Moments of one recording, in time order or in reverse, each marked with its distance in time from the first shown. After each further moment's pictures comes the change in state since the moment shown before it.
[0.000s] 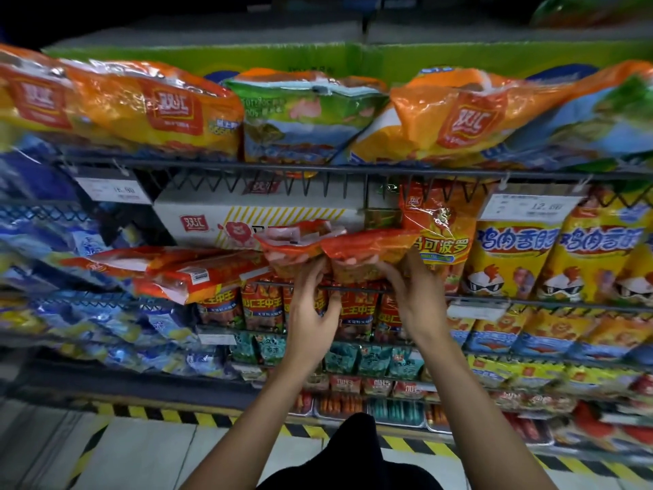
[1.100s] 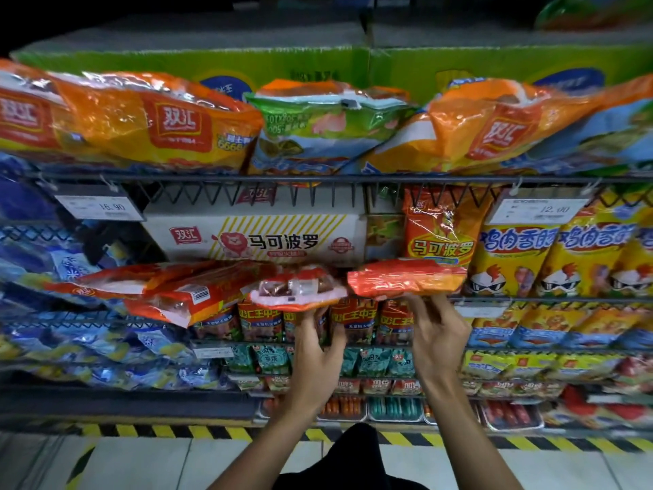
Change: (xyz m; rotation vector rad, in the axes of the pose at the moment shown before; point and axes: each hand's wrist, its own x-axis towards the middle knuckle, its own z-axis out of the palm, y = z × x) left_hand -0.029 -0.020 -0.007 -0.119 -0.109 -0.189; right_hand -0.048 -0.022 0.005 0.341 0.314 0.219
